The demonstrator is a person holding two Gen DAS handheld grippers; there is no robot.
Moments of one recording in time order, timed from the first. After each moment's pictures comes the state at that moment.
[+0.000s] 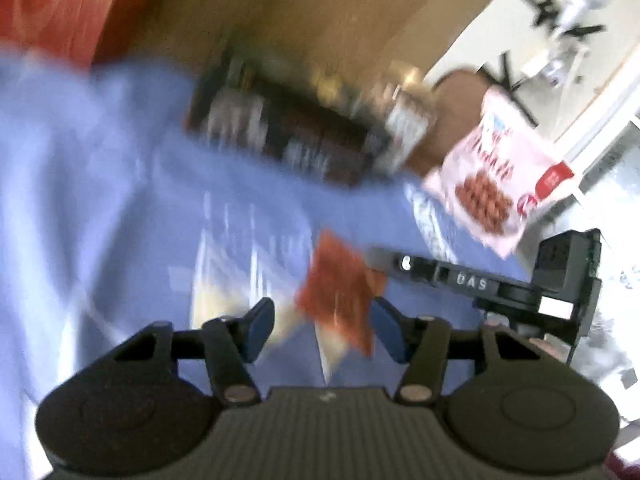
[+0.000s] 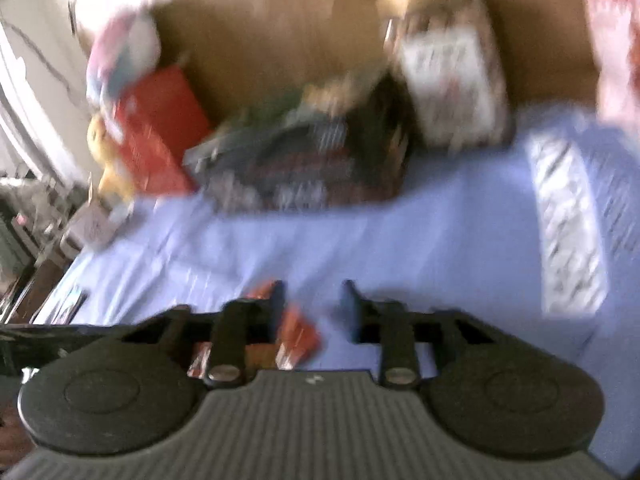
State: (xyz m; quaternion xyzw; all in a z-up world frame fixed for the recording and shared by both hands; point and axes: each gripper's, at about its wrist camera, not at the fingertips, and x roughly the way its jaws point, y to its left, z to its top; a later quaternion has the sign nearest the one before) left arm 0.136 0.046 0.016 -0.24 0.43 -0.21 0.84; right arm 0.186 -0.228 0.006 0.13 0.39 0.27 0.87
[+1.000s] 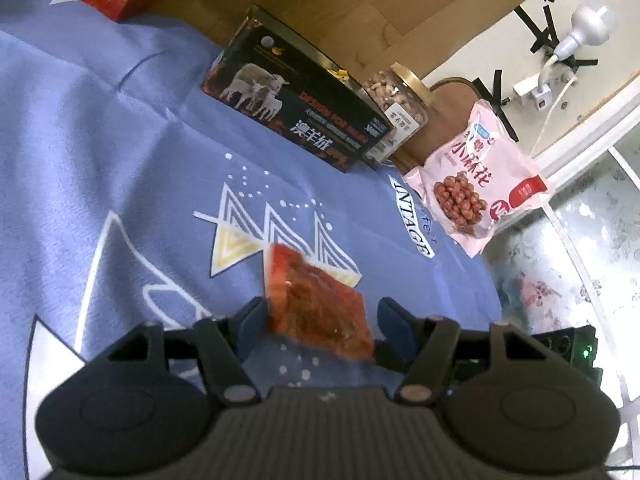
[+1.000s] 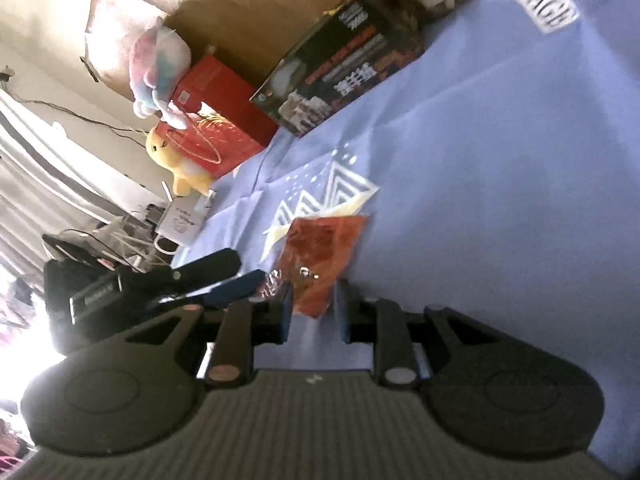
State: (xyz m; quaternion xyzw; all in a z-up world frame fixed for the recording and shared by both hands) left arm 0.109 0.075 0.004 -0.30 0.41 -0.25 0.82; right arm 0.098 -0.227 -0.013 0.31 0.43 0.30 0.79
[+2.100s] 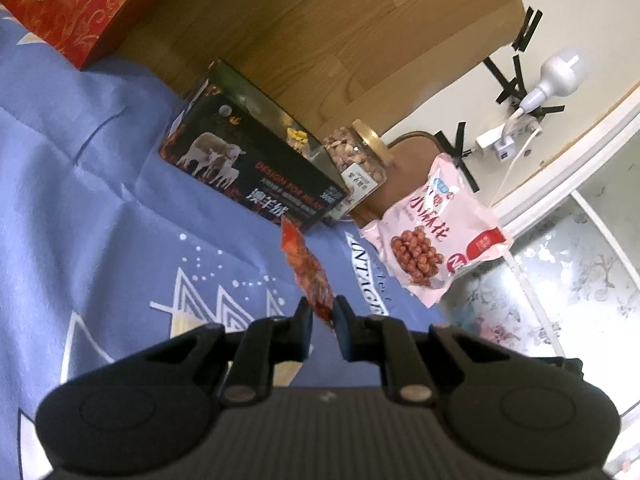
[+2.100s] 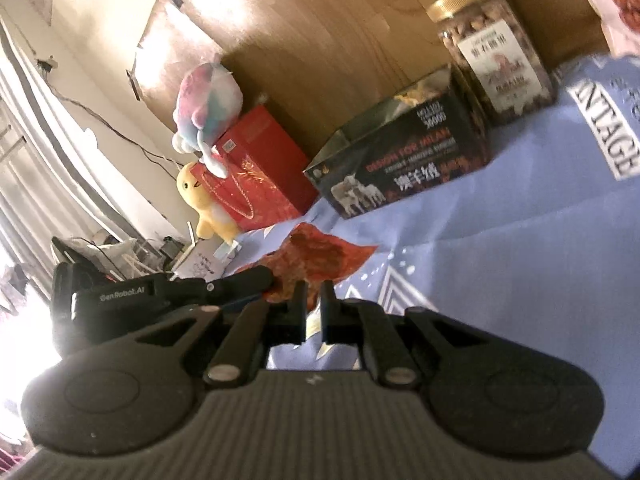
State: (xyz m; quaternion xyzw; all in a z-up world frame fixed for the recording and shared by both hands) left arm 0.133 0.086 0.033 -0.34 0.35 -0.27 0.83; right arm 0.117 -0.210 0.029 0.26 0.33 0.32 0.85
